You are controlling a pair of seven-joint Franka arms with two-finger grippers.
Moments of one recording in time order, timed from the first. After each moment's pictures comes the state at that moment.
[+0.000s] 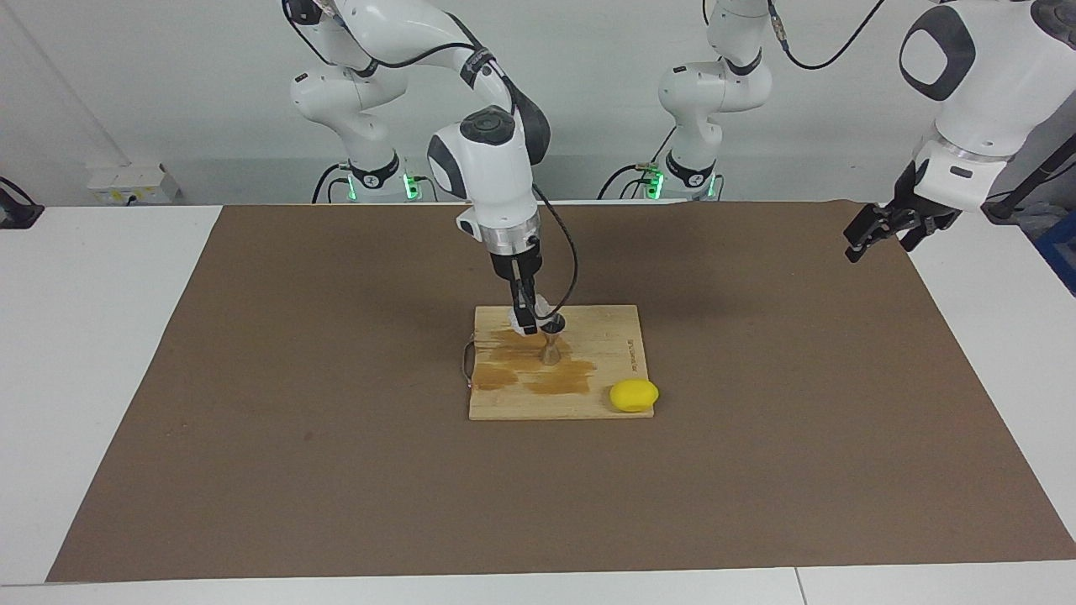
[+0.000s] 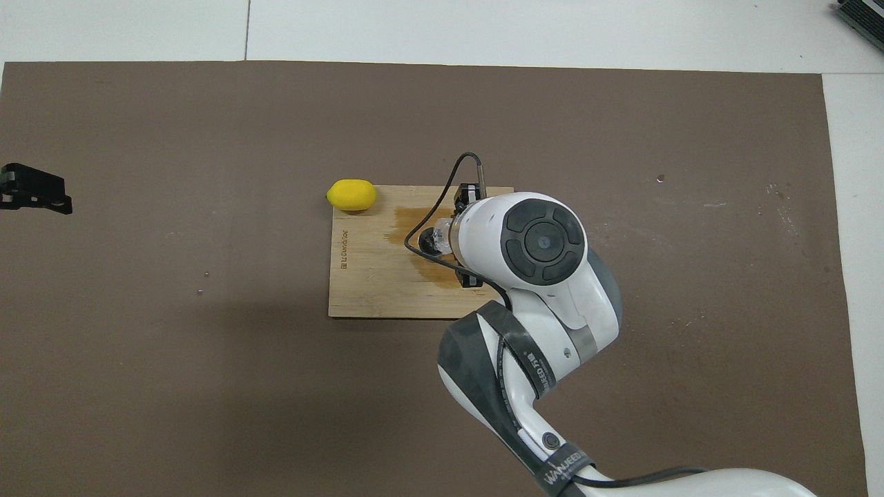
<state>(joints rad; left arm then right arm) 0.00 0.05 0.05 -1.58 0.02 1.62 -0.08 0.51 0.26 0.06 -1.79 -0.01 2.30 2.12</state>
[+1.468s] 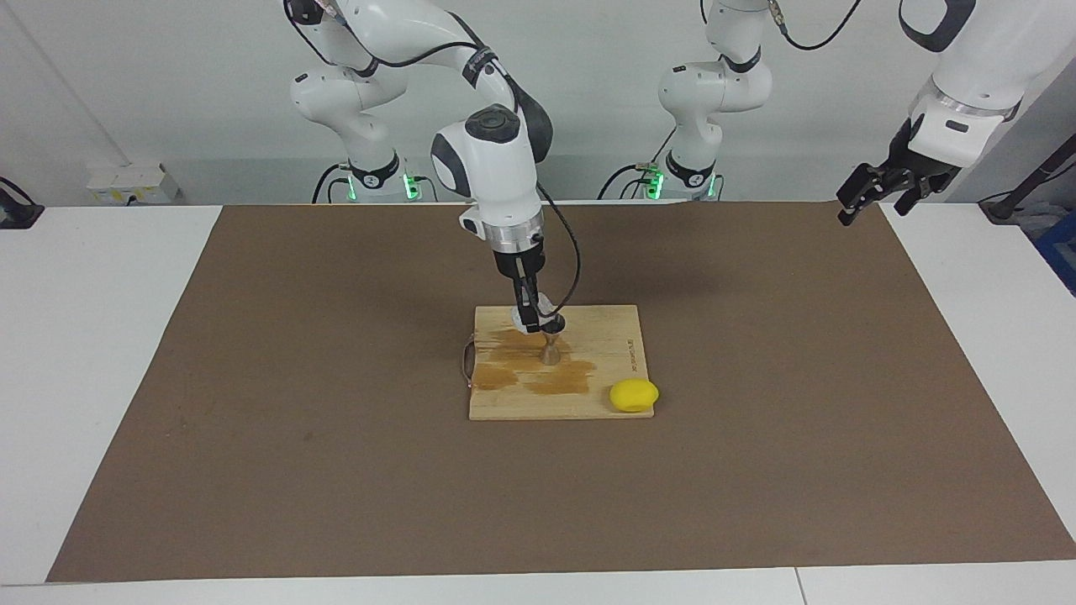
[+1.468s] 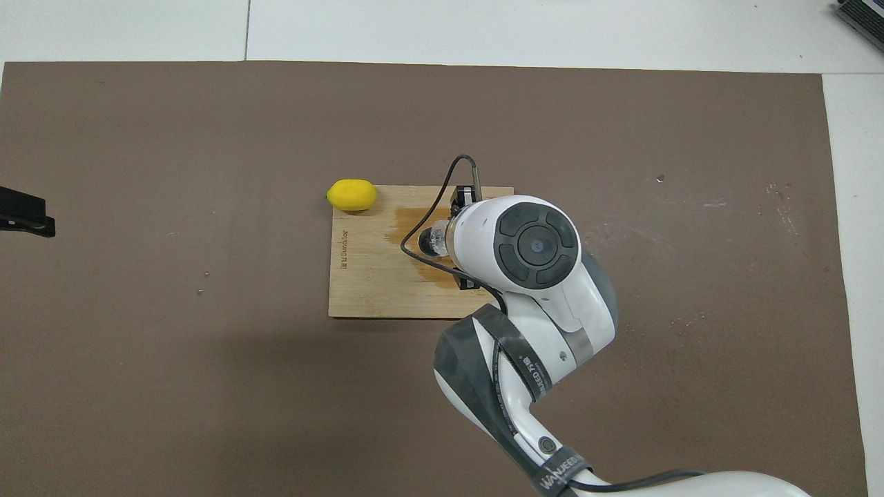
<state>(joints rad) -0.02 -0.02 0.04 -1.56 0.02 1.52 -0.08 0.51 0.26 0.06 -1.79 -0.01 2.30 2.12</state>
